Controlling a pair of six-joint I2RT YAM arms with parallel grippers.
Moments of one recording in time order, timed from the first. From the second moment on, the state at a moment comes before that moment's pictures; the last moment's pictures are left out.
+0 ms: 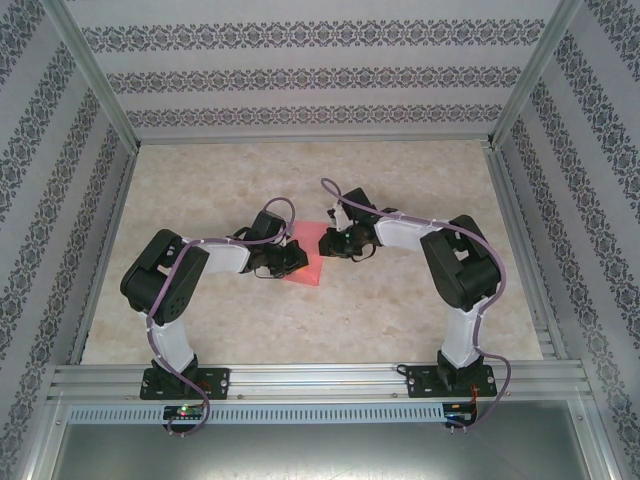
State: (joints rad) left arm -0.48 1.82 0.86 0.03 0.48 -0.85; right arm 0.51 1.90 1.13 -0.31 -0.49 0.50
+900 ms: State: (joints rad) left arm -0.48 1.81 0.92 -0.08 0.46 -0.82; right arm 0.55 1.98 1.18 -0.35 -0.51 0.46
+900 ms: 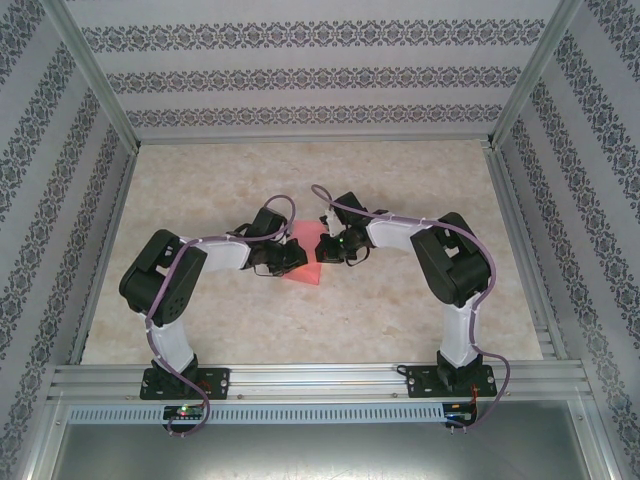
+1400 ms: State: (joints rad) left arm -0.48 1.86 1.00 -0.16 0.40 -0.76; right arm 0.55 1.99 1.20 -0.38 -0.51 0.39
